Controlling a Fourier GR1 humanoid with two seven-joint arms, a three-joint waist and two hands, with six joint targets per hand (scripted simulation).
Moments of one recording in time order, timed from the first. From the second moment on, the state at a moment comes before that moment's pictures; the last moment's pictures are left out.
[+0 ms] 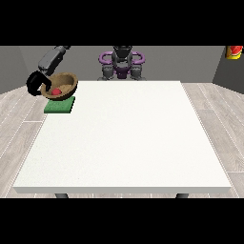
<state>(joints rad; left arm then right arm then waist) -0.56 0.80 0.58 -1.02 0.37 -0.47 -0.03 -0.56 -0.60 -0.41 -0.62 -0.20 0.00 0.04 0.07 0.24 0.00</state>
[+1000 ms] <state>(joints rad) -0.54 0.86 0.59 -0.96 0.39 -0.49 -0.11 -0.63 -0.60 -0.43 -0.57 -0.19 -0.16 -0.04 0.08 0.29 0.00</state>
